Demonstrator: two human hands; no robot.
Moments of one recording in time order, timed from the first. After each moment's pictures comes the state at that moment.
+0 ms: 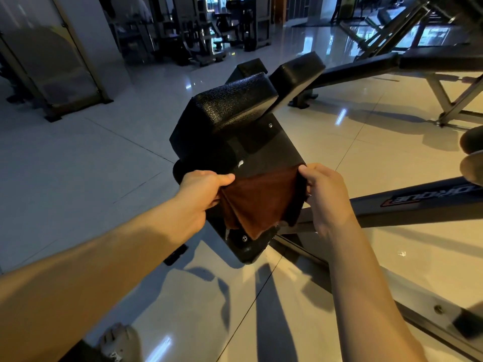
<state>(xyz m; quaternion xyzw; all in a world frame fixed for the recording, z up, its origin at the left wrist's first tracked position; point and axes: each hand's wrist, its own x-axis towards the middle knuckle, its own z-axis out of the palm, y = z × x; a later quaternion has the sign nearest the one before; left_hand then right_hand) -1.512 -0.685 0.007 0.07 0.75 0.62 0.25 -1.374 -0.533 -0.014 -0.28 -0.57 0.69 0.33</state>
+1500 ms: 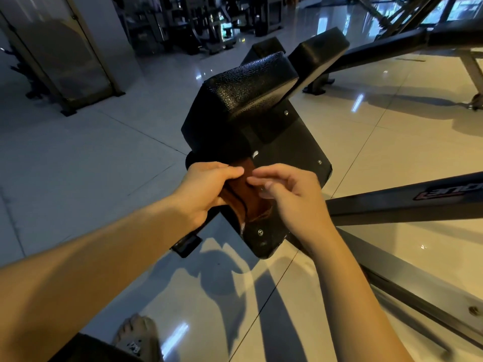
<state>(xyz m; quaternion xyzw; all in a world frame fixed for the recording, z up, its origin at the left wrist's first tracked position) -1.517 -0.706 0.014 0.14 0.73 0.61 0.29 -1.398 -0.584 -0.029 -0.13 -0.74 0.59 0.29</state>
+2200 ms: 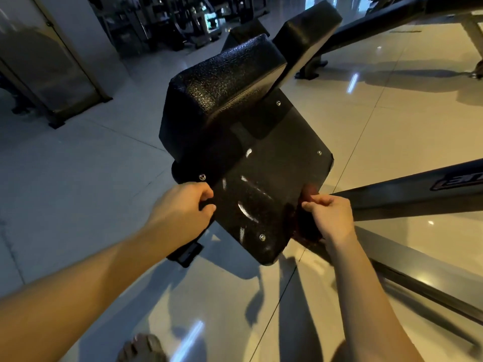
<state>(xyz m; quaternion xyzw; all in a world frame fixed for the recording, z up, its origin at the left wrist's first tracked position) -1.573 -0.722 -0.038 0.35 0.93 0.12 0.03 -1.415 -0.510 -0.131 -0.50 -0.60 0.57 0.23</state>
